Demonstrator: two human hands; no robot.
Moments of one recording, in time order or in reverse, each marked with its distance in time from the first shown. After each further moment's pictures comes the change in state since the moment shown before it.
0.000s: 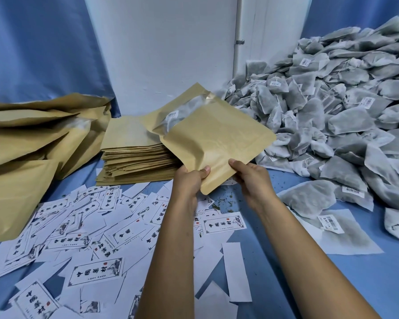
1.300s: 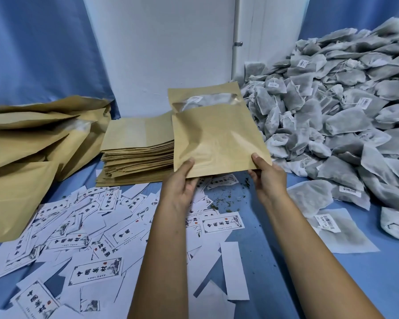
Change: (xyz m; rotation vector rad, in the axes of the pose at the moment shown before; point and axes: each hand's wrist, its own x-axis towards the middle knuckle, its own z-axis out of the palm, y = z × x) left_hand -0.005 0.012 -0.011 -0.533 0.025 -0.168; right_hand 0.013 -0.011 -0.024 0.243 0.240 -0.038
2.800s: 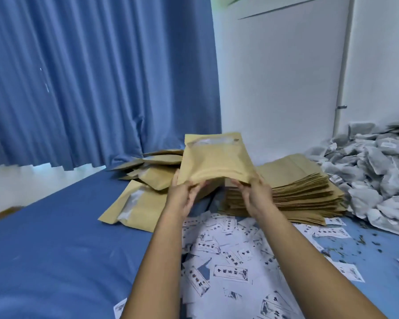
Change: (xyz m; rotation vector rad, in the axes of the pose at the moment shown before) left_hand -0.095 0.221 -0.124 0.050 -0.012 0.501; right_hand -0.167 0.062 0.214 0.120 -0.544 0.302
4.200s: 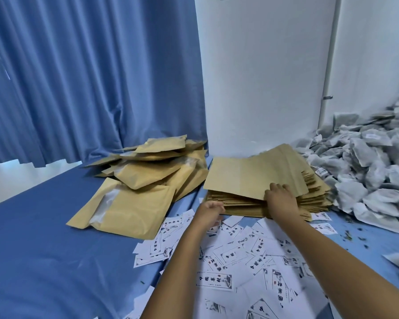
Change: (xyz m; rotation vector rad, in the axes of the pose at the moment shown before) left_hand 0.021 -0.110 0.010 0.903 -0.157 -0.233; right_hand 0.086 -0.027 -0.137 -2.545 0.052 -0.586
